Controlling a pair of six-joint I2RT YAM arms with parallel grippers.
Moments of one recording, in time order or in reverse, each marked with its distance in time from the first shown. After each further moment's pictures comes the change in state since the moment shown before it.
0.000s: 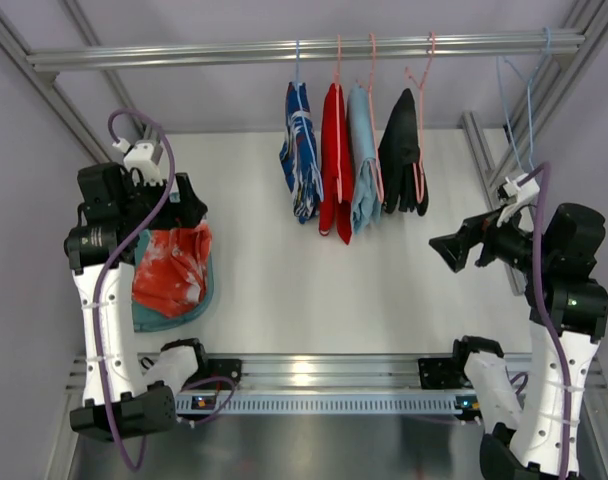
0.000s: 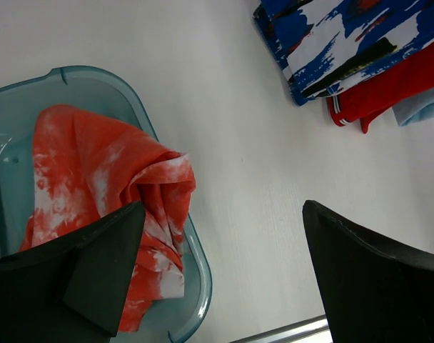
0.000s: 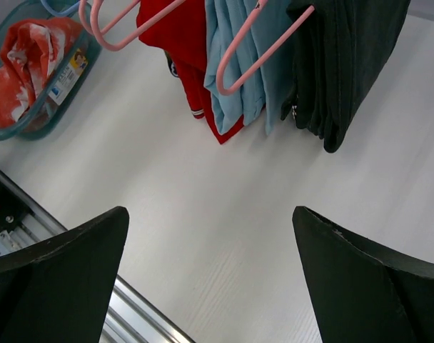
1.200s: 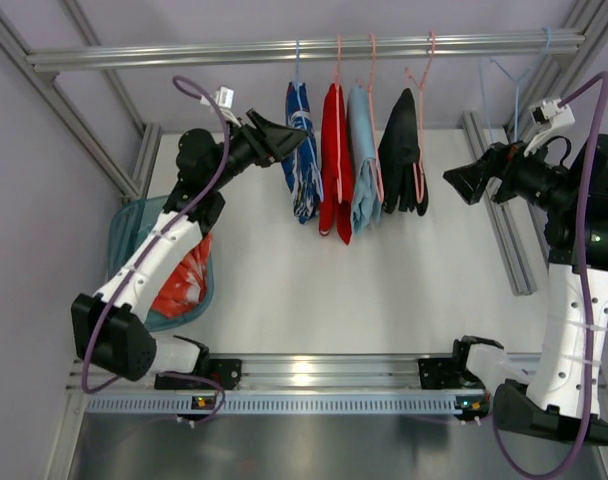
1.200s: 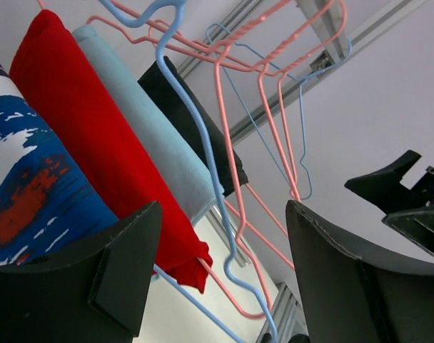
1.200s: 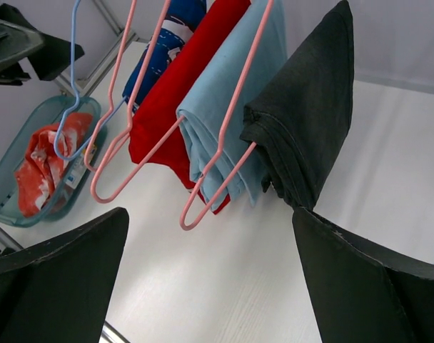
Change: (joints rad) left arm -0.525 0.298 -0.165 1.230 0.037 -0.890; right arm 0.000 0.313 0.352 0.126 0.039 0.220
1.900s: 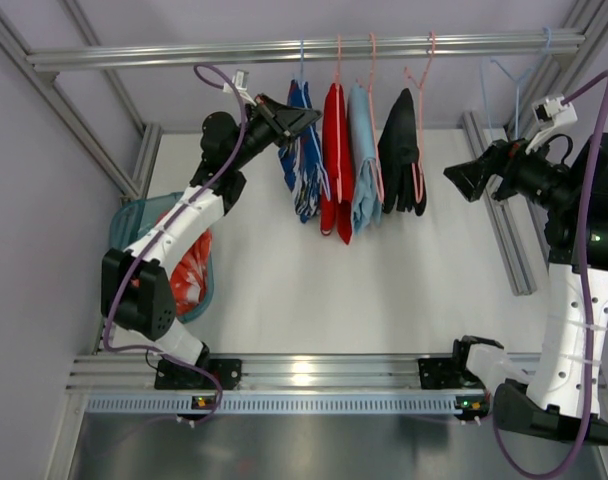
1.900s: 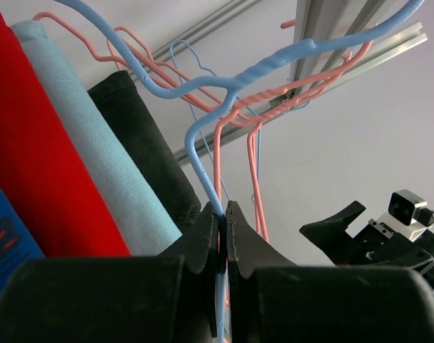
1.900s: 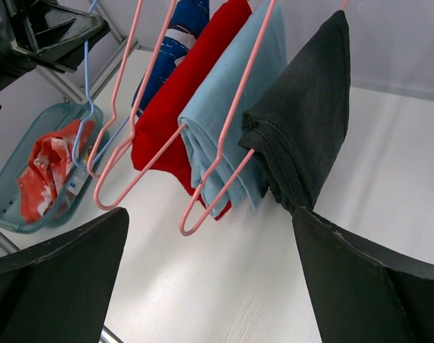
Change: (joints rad) left arm -0.035 0.284 0.162 0.204 0.007 -0.309; right arm 0.000 0.001 0.000 0.035 0.000 0.024
